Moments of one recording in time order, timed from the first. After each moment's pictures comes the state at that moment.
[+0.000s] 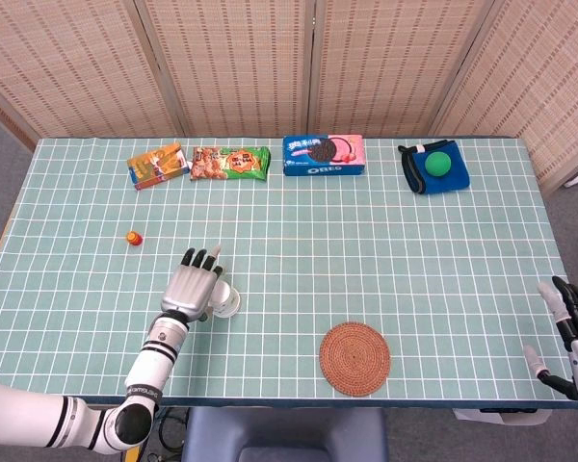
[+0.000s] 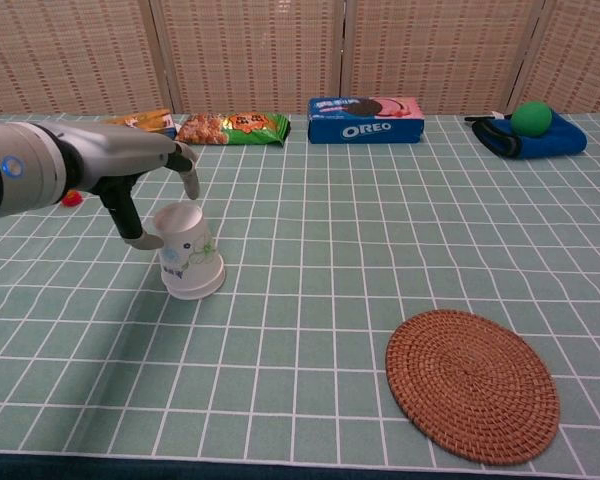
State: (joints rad) left arm -0.98 -1.45 -0.18 -1.96 0.41 1.28 1.02; right arm -0.06 -0.89 0.01 -1.82 -1.66 1.63 0.02
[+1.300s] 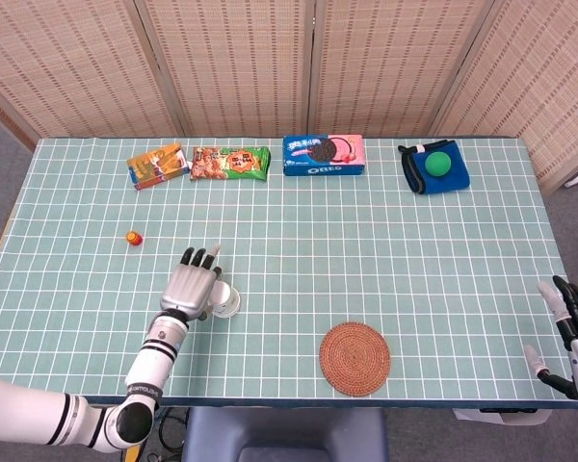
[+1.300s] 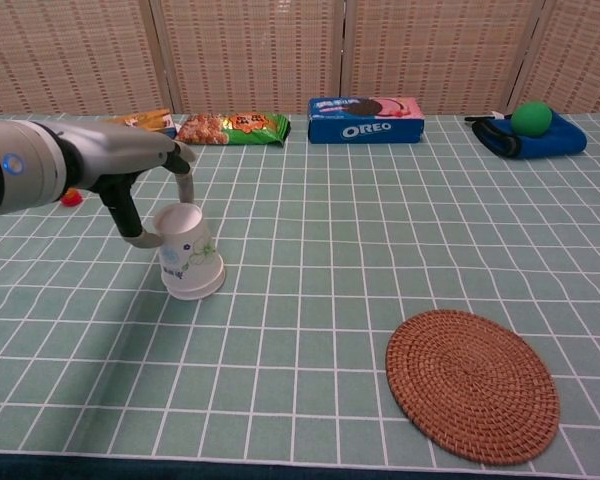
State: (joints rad) left arm -1.01 -1.44 -0.16 -1.95 0.39 1.29 0.98; right arm -0.06 -0.90 0.01 -1.82 -1.65 1.63 0.01
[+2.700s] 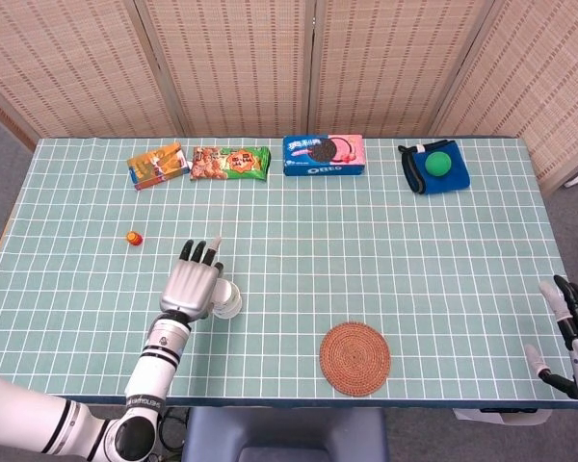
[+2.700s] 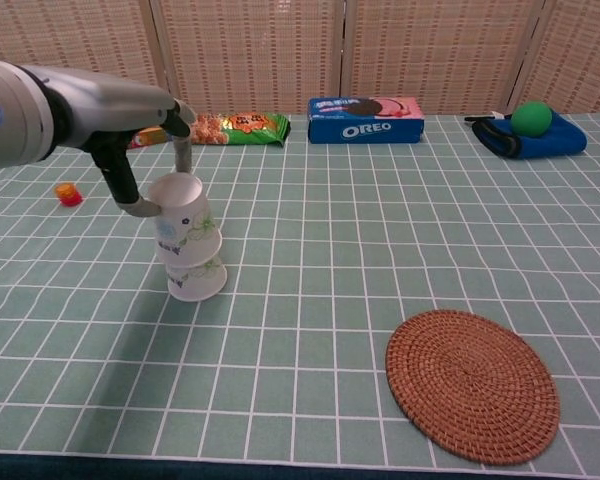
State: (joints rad) left arm -1.06 -1.42 -0.21 -2.12 0.33 1.49 1.10; right arm -0.06 -0.89 0.01 -1.82 -1.65 1.63 0.01
